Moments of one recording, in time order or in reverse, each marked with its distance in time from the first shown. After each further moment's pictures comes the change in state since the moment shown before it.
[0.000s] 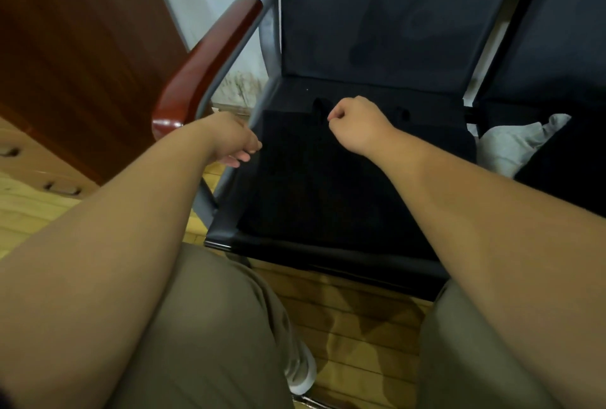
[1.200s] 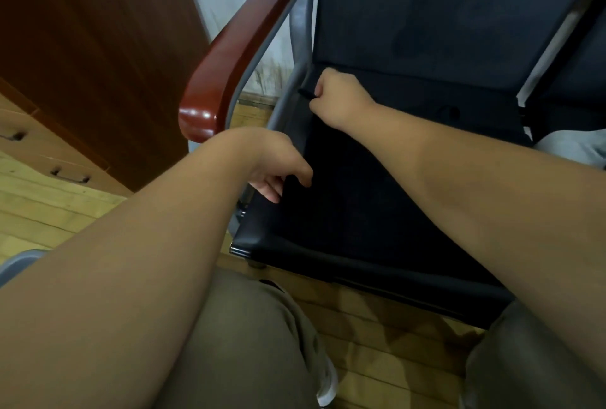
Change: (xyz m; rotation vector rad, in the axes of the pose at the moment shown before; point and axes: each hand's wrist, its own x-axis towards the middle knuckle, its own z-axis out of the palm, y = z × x) left_hand 0.003 -0.009 0.019 0.121 -0.357 -0.114; right_hand 0.079 -0.070 0.068 -0.052 -0.016 -0.116
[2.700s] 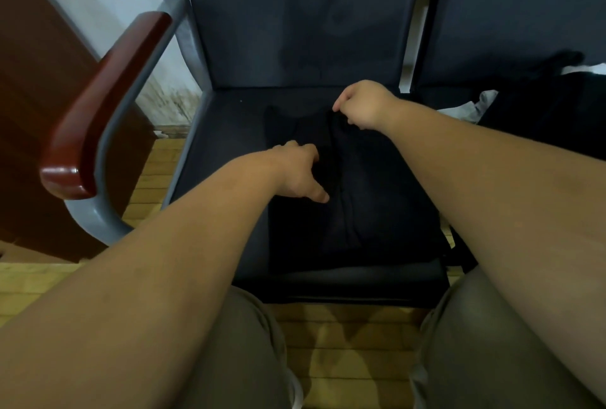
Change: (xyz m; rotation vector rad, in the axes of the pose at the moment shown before) left_hand 0.008 0.151 0.116 0.790 0.118 0.407; right_hand -0.067 0.187 -0.137 0.153 -0.007 0.351
